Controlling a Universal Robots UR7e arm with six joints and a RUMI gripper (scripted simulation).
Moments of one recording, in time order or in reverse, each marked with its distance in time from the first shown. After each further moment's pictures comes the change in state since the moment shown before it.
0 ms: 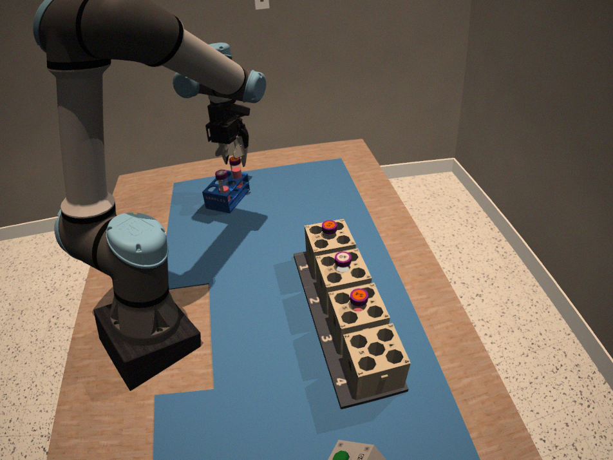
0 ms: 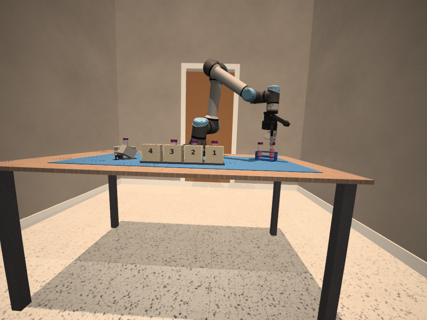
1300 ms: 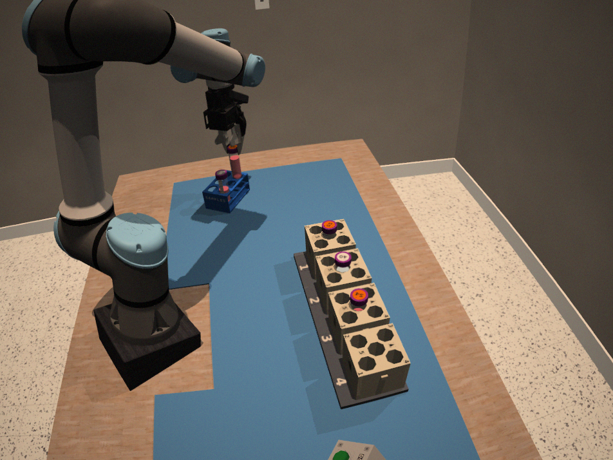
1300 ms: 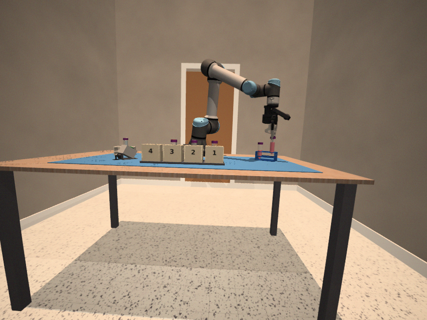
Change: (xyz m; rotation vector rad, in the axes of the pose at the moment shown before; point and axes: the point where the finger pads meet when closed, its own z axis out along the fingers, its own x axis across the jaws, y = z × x) arm 0.000 0.000 -0.040 0.001 0.000 0.000
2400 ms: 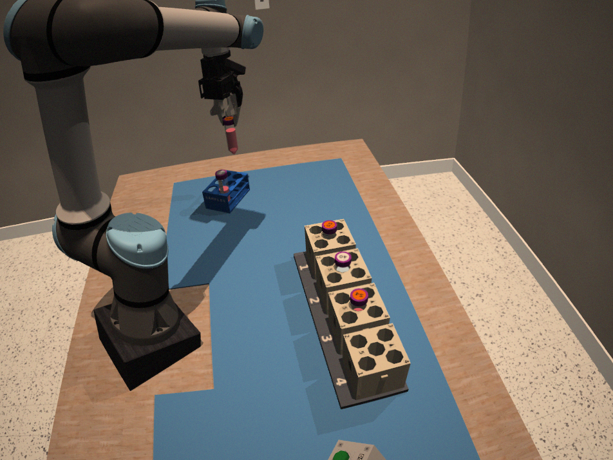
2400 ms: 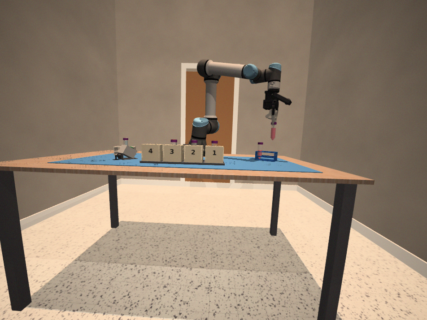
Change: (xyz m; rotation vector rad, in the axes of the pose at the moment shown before) arm 0.001 0.001 -0.092 0.000 0.000 0.006
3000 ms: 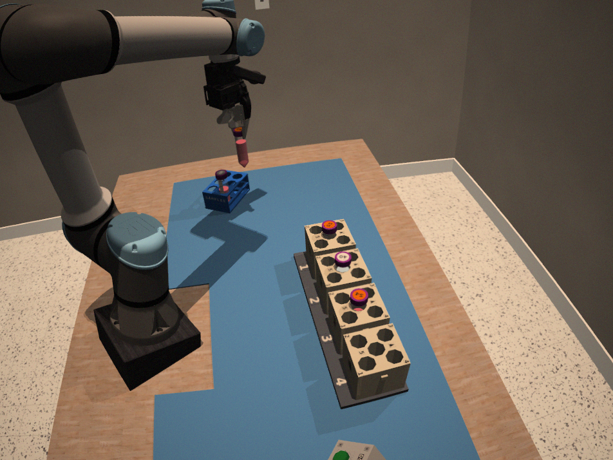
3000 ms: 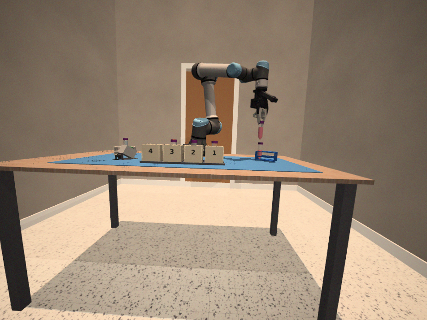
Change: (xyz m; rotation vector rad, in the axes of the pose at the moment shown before) arm 0.069 0.061 -0.002 -0.003 0.003 0.373
